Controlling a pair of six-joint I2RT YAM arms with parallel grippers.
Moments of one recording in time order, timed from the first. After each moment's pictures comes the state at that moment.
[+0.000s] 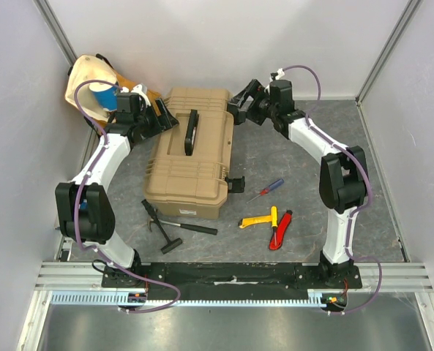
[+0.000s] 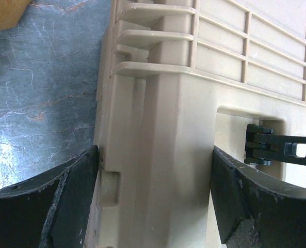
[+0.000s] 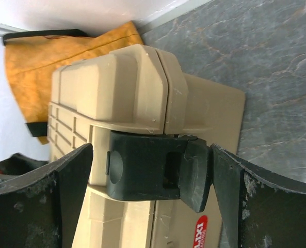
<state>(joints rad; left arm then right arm) -0.08 1.64 1.36 -0.33 0.24 -0.46 0.32 2.02 1.63 0.06 -0.33 0.92</state>
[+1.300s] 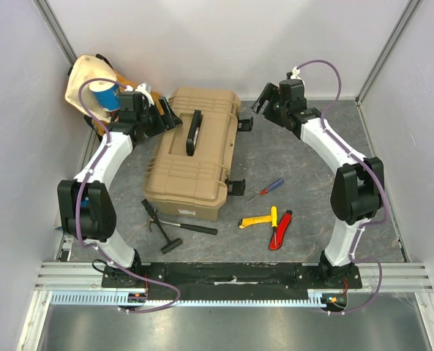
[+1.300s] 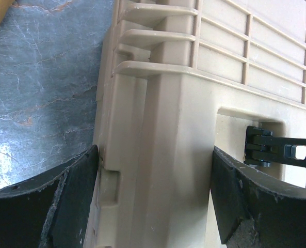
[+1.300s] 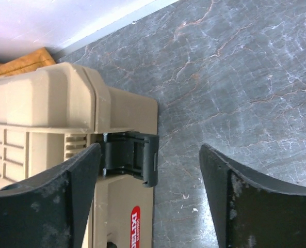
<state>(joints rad) -0.10 1.66 1.38 -0.32 0.26 -0.45 0.29 1.87 1.60 -0.26 0.01 0.67</state>
